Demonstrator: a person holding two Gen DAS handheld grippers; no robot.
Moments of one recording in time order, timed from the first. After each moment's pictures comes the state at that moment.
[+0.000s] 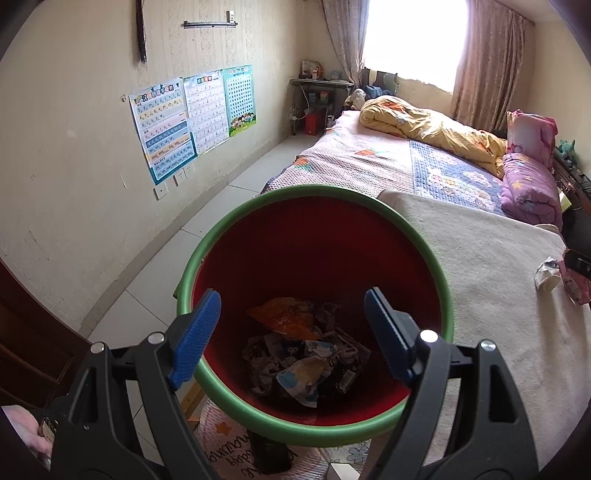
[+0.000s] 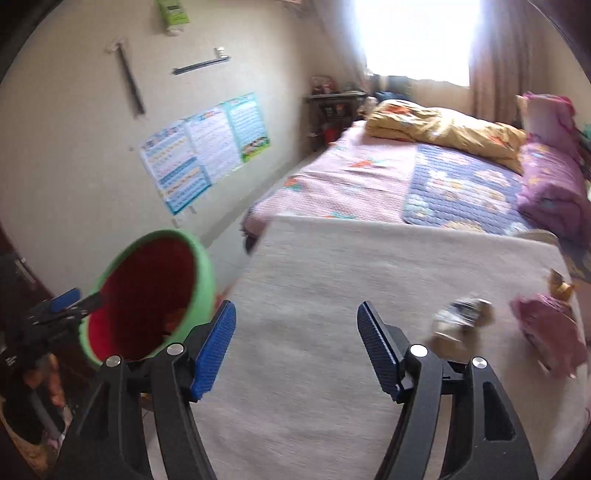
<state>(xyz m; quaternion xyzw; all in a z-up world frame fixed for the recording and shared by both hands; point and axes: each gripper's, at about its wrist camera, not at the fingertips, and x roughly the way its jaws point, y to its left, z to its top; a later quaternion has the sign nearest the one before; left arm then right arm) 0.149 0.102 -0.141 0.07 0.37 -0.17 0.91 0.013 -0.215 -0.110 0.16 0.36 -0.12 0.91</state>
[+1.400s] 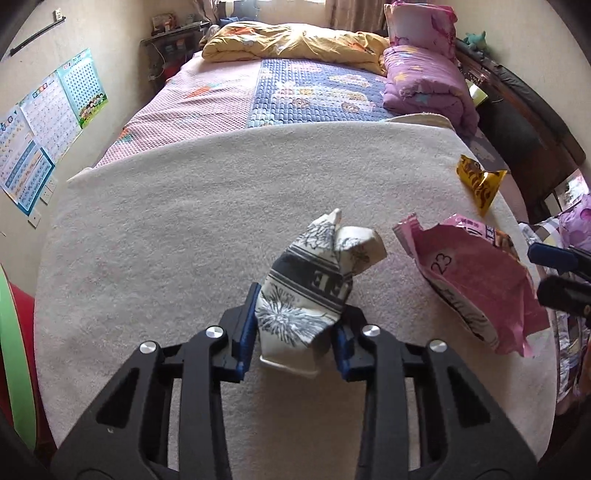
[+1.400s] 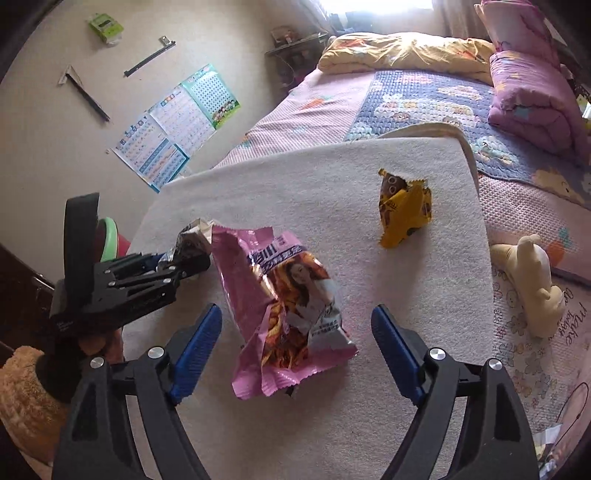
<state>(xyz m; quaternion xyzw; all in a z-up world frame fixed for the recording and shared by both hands) 0.073 -0.256 -0.210 0.17 0.47 -0.35 0.80 -0.081 -0.419 -0.149 0.24 0.45 -0.04 0.86</state>
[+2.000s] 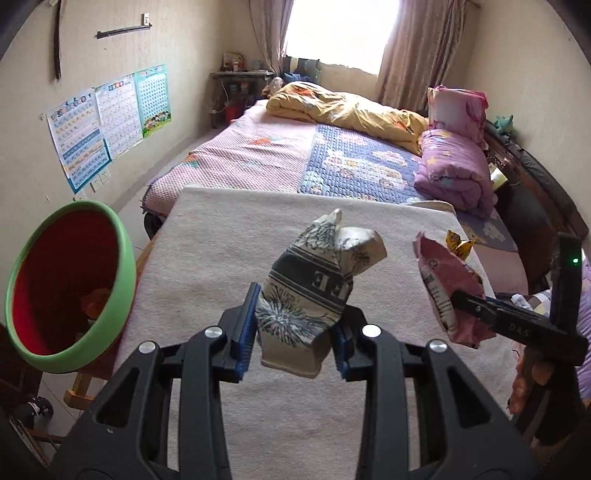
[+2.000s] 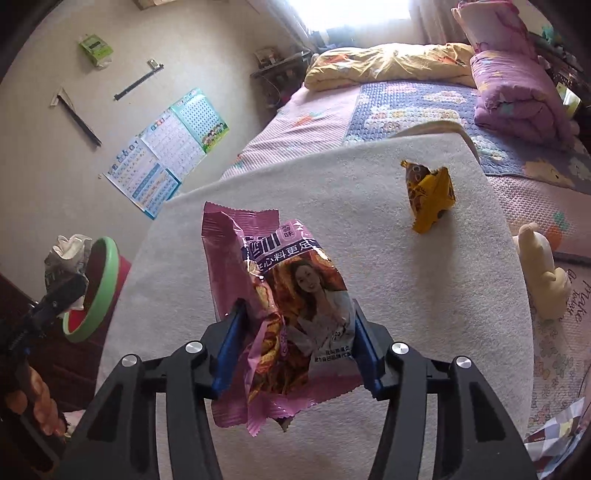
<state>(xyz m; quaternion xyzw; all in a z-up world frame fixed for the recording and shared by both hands) 0.022 -0.137 -0.114 0.07 0.39 -0.28 0.88 -0.086 -0.367 -0.138 0.27 0.39 -0.07 0.88</state>
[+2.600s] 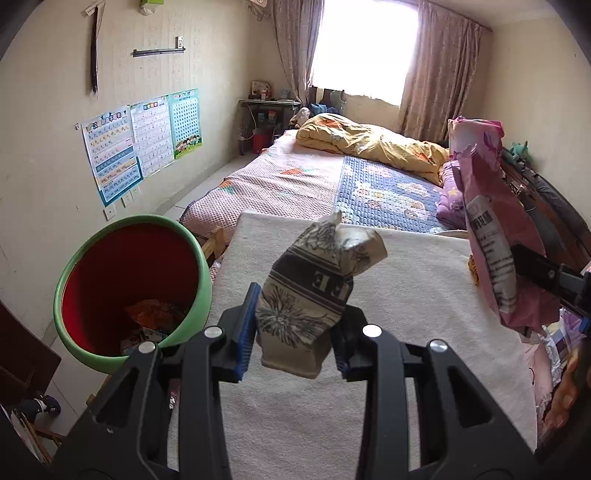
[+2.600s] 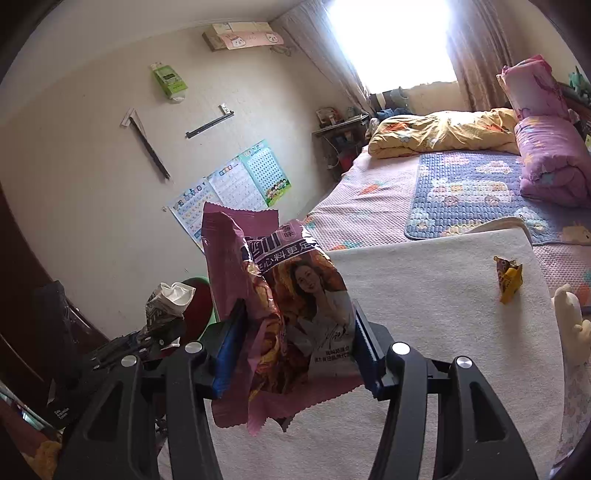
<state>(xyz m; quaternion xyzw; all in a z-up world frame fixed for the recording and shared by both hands) 0.018 -0.064 -0.090 0.05 0.34 -0.24 0.91 -0.083 -0.269 -0.040 0.24 0.28 0.00 0.93</state>
